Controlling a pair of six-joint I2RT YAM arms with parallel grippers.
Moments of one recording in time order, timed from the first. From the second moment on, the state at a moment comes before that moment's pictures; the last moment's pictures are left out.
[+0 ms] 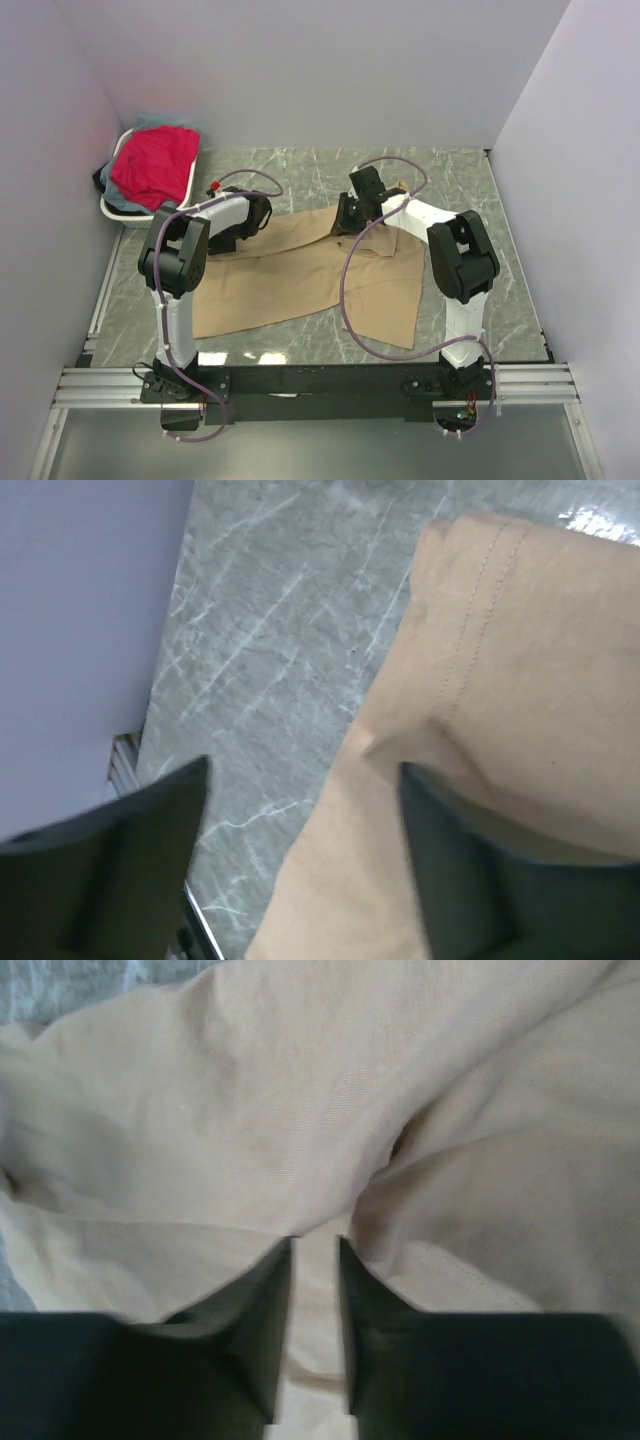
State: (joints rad) left arm -0.37 2.03 1.40 -1.11 -0.97 -0.82; right arm 0.44 1.99 1.39 -0.35 -0.24 0.57
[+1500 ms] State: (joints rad) left arm -0.34 2.02 1.43 -0.75 -0.63 -0.60; right arm 0.07 1.77 1.15 -0.40 -0.16 0.48
